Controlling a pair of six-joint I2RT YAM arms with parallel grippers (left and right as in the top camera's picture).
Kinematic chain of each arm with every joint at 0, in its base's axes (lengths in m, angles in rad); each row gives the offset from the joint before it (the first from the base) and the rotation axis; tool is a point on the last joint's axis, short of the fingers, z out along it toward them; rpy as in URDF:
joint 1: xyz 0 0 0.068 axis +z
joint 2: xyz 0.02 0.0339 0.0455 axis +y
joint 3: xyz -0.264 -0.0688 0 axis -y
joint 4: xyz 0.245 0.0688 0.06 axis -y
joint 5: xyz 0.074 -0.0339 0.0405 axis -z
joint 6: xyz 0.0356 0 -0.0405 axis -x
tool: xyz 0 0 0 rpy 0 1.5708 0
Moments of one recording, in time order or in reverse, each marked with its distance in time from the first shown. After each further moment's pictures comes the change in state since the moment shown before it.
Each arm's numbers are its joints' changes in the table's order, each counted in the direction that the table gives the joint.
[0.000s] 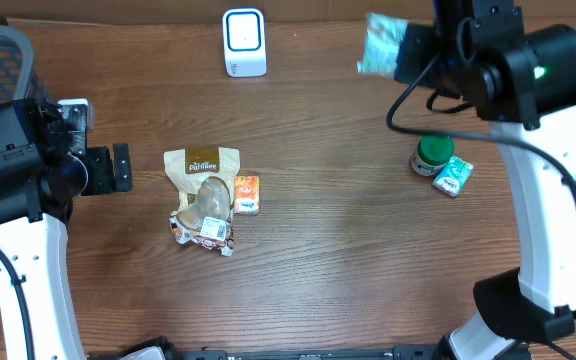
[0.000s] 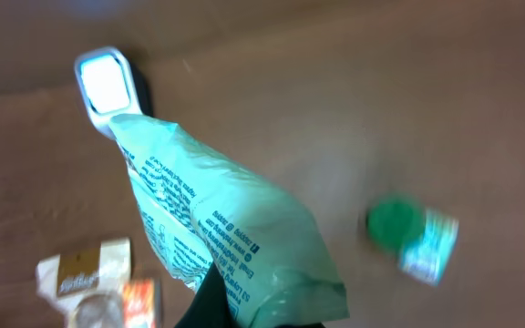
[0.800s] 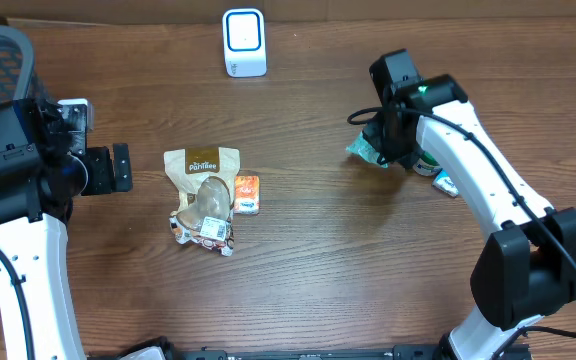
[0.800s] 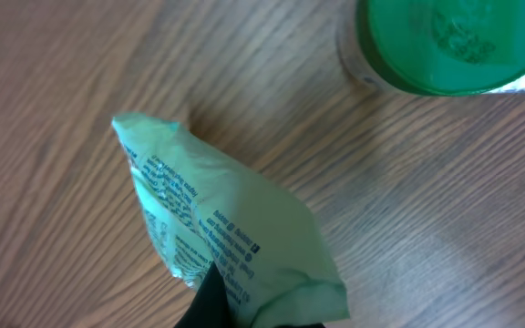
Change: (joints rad) left arm 0.000 0.000 0.000 0.000 0.000 0.000; right arm -0.015 0.030 -0.844 0.456 -0.036 -0.528
